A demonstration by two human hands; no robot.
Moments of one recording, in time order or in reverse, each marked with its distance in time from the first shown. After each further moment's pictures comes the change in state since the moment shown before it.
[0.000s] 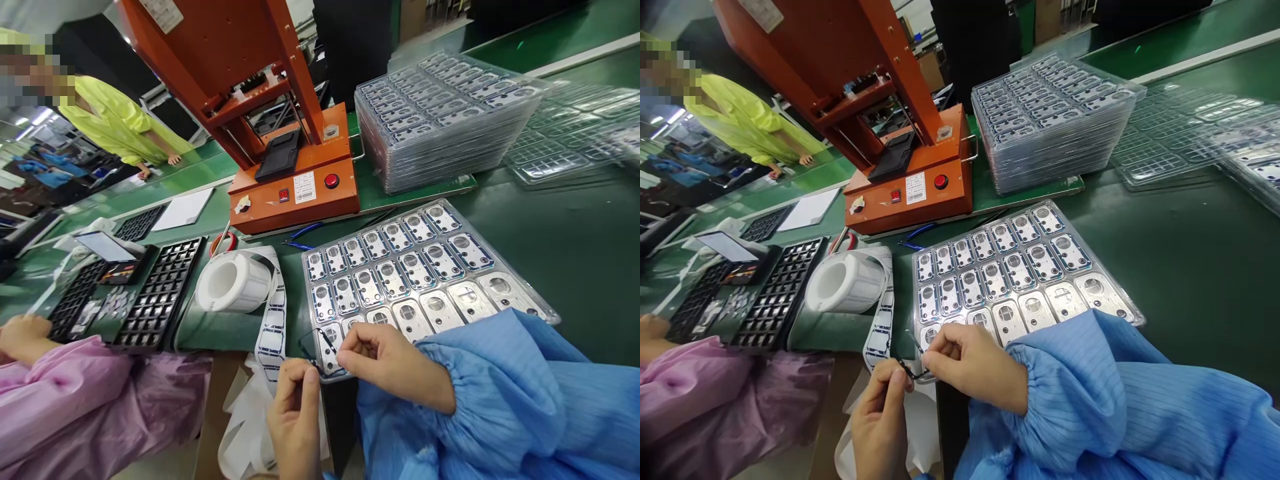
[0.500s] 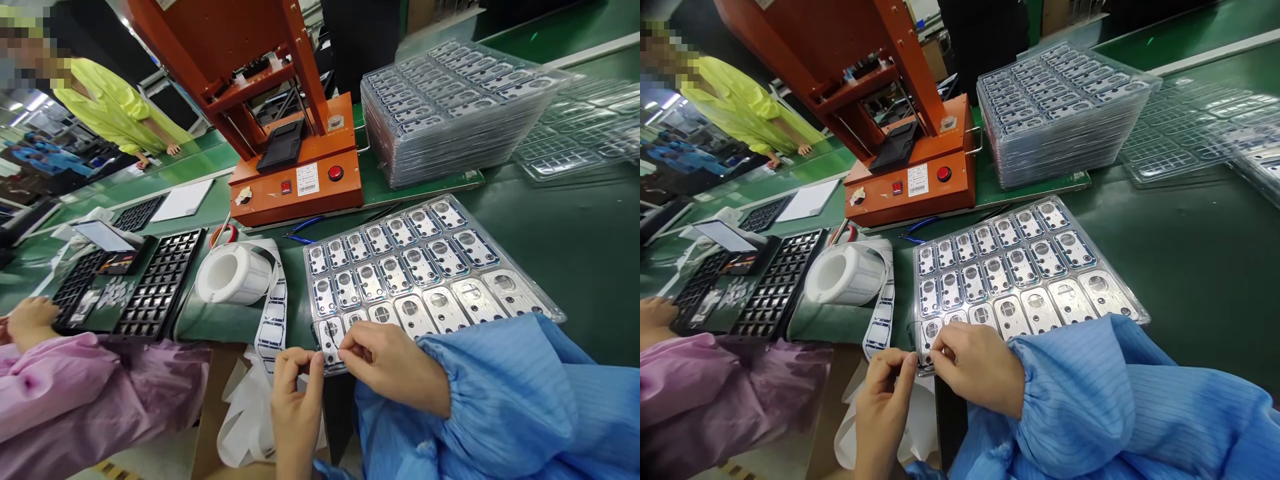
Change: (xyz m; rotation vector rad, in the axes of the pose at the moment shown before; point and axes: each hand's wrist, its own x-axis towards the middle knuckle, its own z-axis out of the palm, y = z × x) left_hand 0.009 0.005 -0.002 0.287 -0.005 0.028; right_hand -0.003 0.006 0.003 -0.637 0.057 -0.222
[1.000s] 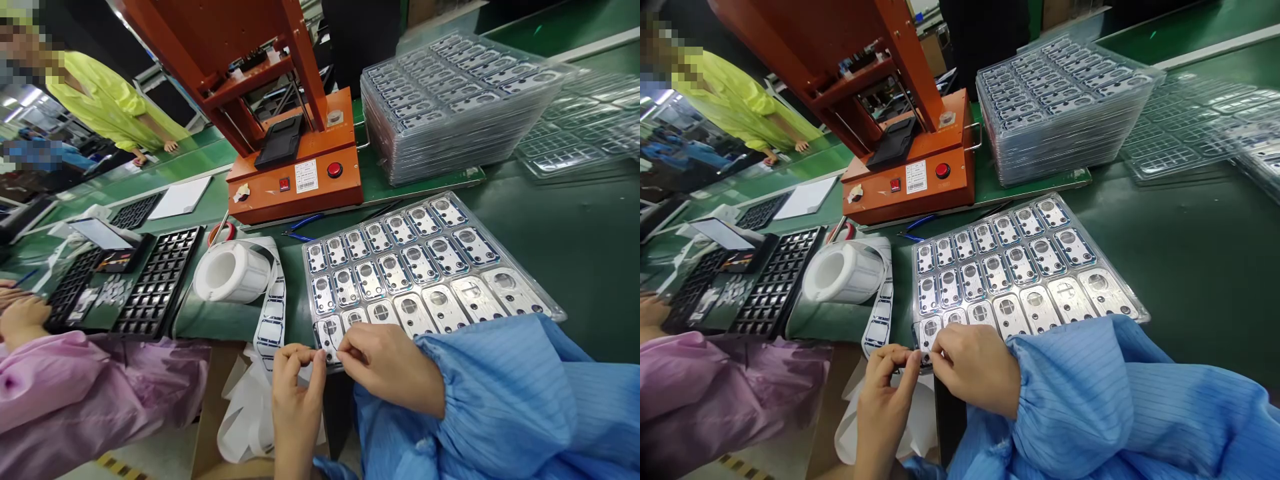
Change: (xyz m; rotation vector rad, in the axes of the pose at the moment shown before) left_hand 0.003 -0.003 0.001 0.122 -0.020 0.099; right_hand -0.001 0.004 0.005 -0.171 -0.003 -0.051
